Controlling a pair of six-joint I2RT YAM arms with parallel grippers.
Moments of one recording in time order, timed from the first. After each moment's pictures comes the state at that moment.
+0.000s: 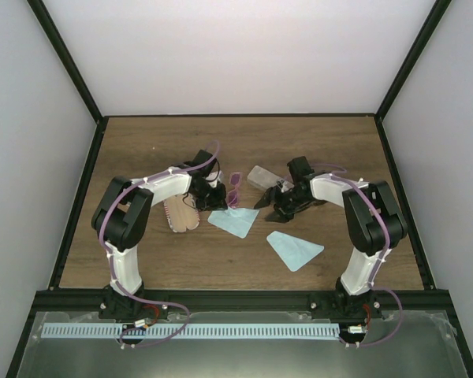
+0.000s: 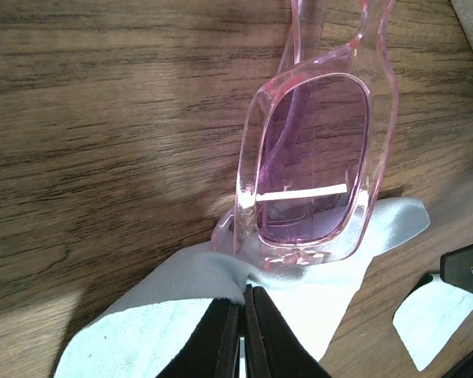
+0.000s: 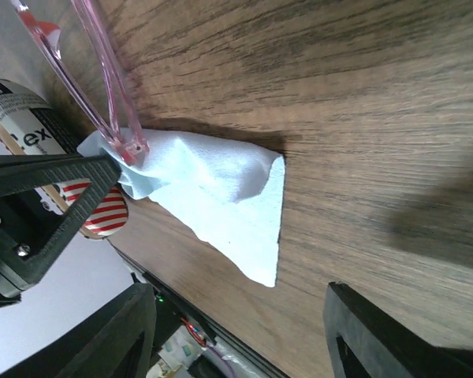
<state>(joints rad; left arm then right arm) -0.50 1.91 1.22 -0.58 0.46 -0.56 0.33 1.78 0.99 -0.49 -0.80 0.79</state>
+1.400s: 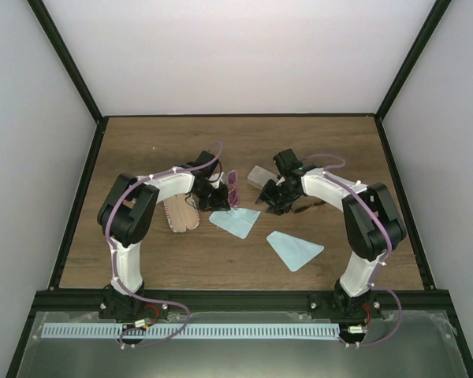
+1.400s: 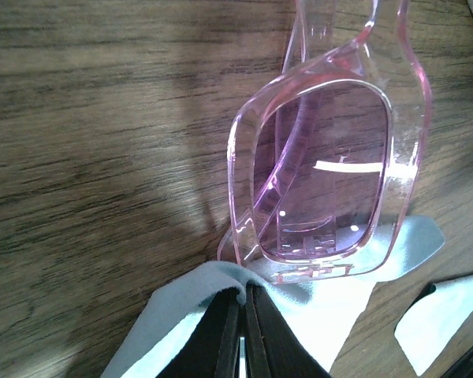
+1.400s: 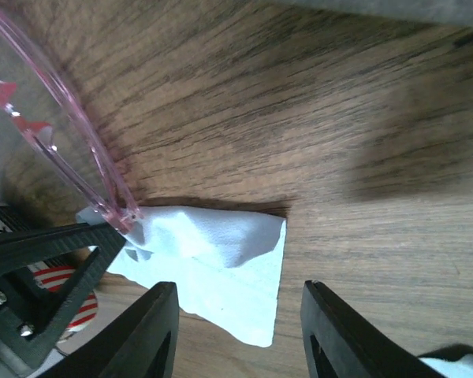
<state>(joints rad) -0.50 1.97 1.24 -0.54 0.50 -0.55 0.45 1.75 1.12 -0.60 -0.44 0.96</state>
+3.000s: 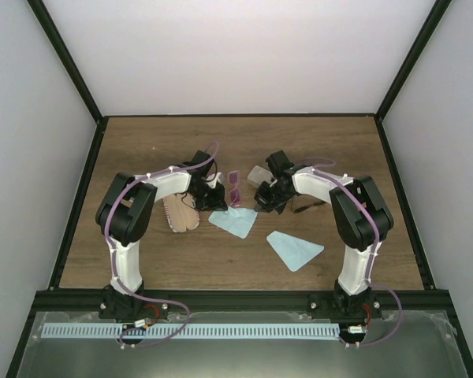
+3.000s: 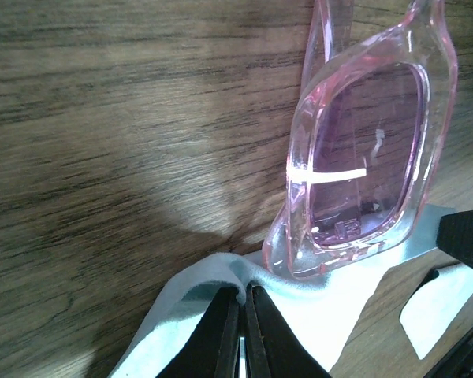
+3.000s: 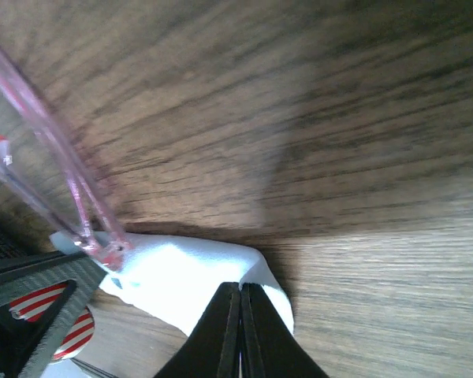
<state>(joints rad) -0.47 1.97 1.23 -0.55 0.53 -0.49 0.48 1.87 1.16 -0.56 -0.47 1.02</state>
